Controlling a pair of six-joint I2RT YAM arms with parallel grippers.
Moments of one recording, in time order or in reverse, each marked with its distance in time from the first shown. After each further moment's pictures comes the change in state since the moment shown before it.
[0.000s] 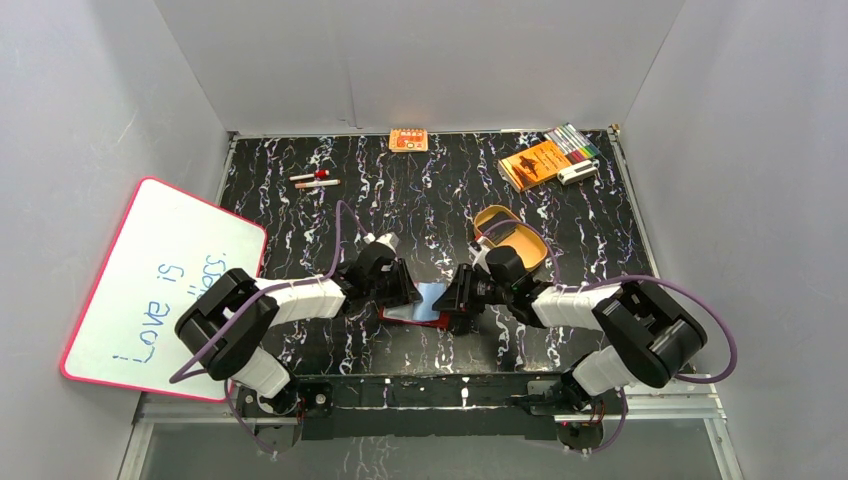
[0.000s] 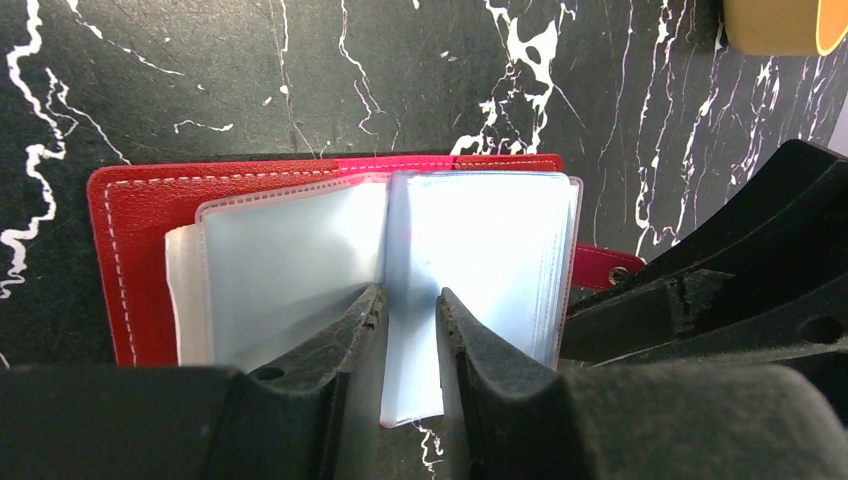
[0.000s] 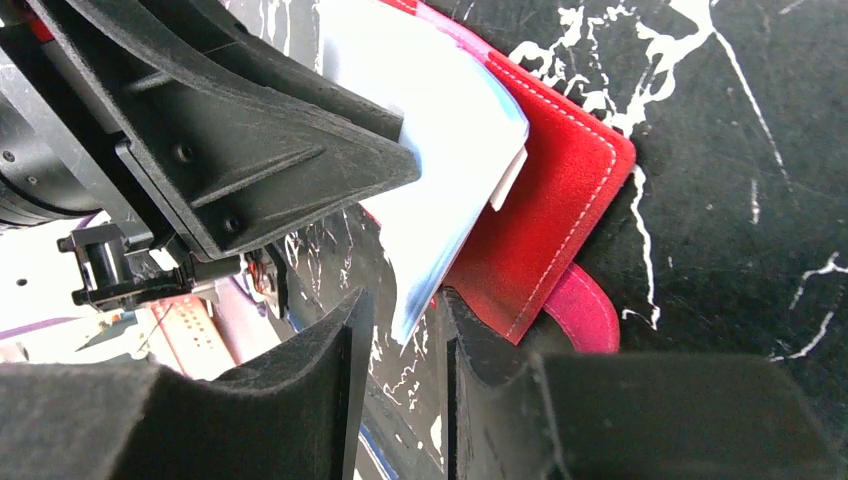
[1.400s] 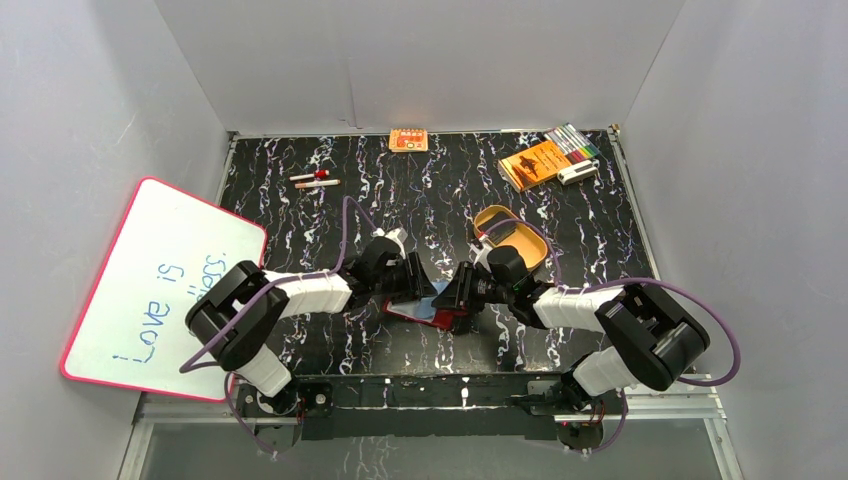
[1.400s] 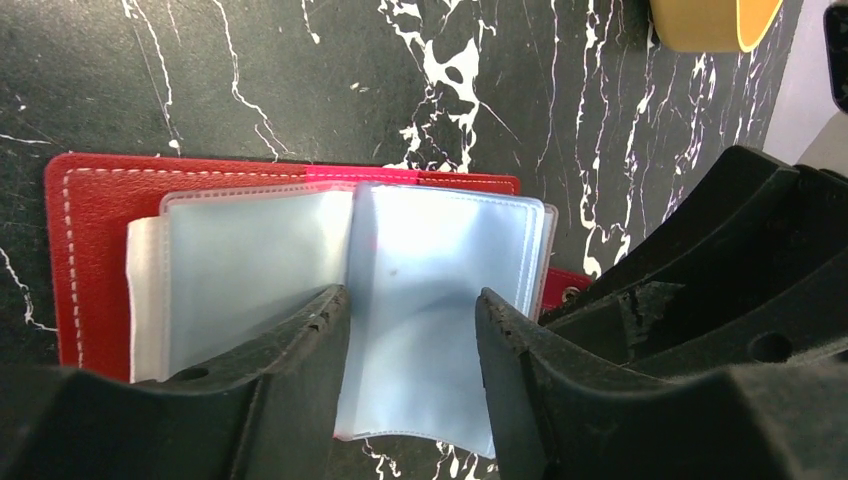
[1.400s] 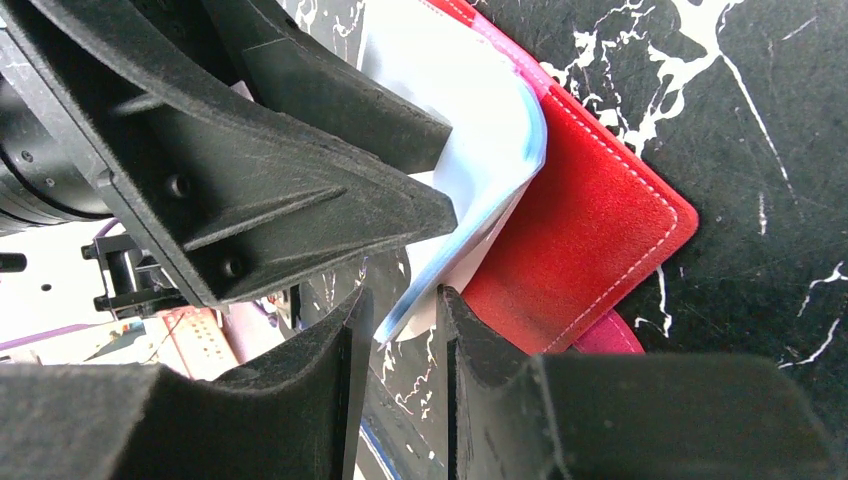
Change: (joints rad) left arm 0.000 0.061 0.047 0.063 0.063 -0.005; right arm -0.001 -0.021 -0.015 0.026 0.025 0.028
